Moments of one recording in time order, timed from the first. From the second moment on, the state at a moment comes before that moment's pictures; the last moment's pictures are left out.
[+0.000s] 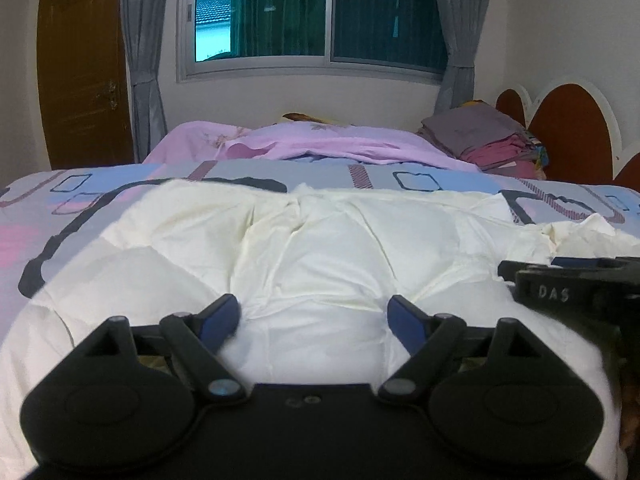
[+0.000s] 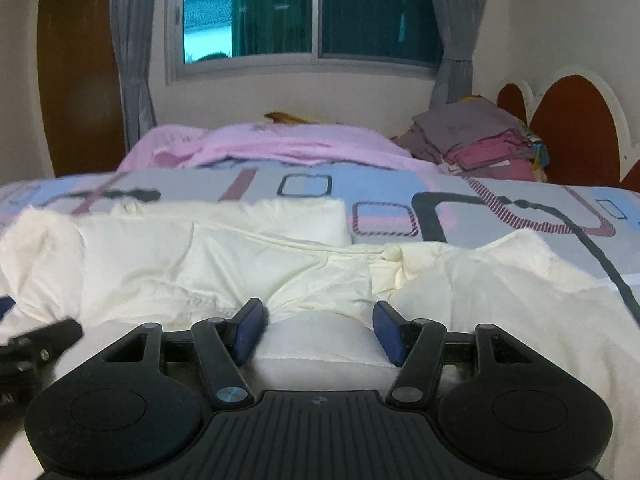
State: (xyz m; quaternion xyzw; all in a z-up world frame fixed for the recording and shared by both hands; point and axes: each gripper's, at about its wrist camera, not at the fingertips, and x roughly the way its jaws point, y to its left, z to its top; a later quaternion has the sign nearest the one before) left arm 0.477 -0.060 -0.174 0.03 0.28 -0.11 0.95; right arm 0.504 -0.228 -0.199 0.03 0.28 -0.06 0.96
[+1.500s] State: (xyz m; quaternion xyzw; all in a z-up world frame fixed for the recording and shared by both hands) left arm 0.384 0.066 -0.134 -0.07 0.42 -0.06 0.90; right arm 0.282 -0.319 -0.147 0.16 0.33 -0.14 0.92
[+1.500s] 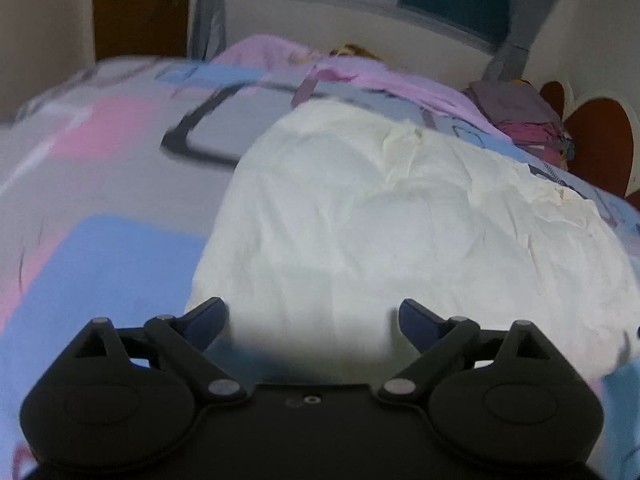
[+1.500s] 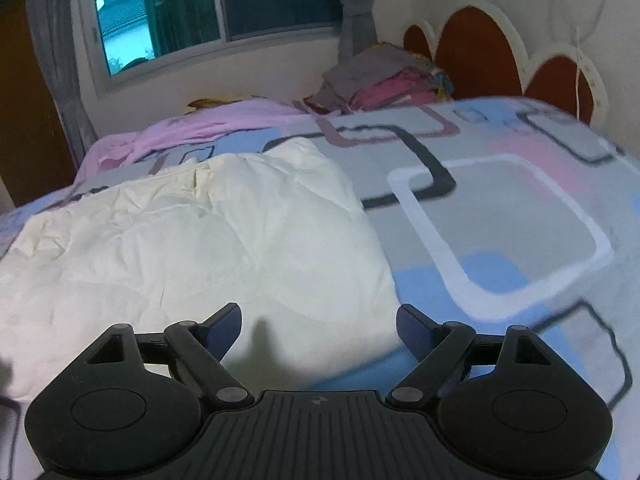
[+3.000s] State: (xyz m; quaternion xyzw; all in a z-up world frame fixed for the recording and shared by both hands) left arm 0.411 0.114 -0.158 -0.34 0.41 -0.04 0.85; right arm 0.309 -0.352 -0.150 0.32 0.30 -0.09 0.89
